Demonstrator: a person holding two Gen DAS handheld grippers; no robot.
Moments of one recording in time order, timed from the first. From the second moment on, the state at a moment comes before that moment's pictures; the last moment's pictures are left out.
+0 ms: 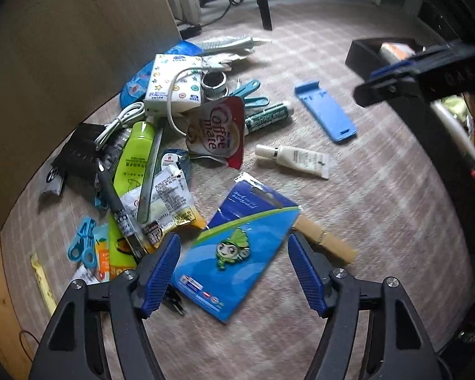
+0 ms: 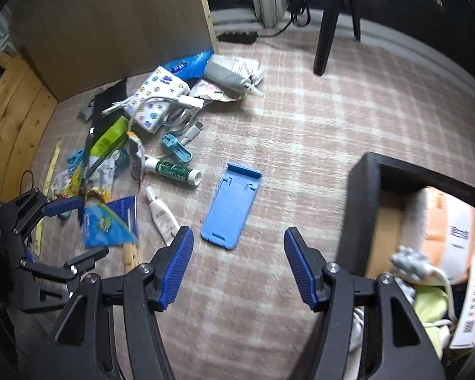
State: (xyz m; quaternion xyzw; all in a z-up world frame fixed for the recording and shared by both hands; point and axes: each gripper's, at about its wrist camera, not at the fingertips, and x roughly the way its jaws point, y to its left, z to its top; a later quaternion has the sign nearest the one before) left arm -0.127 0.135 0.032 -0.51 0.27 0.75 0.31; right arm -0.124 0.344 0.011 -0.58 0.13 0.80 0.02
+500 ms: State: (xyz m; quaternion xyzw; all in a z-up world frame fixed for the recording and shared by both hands) left arm -0.143 0.144 0.010 -0.52 0.31 0.72 0.33; right arm -0.160 0.342 -0.023 -0.62 0.14 0.78 0.04
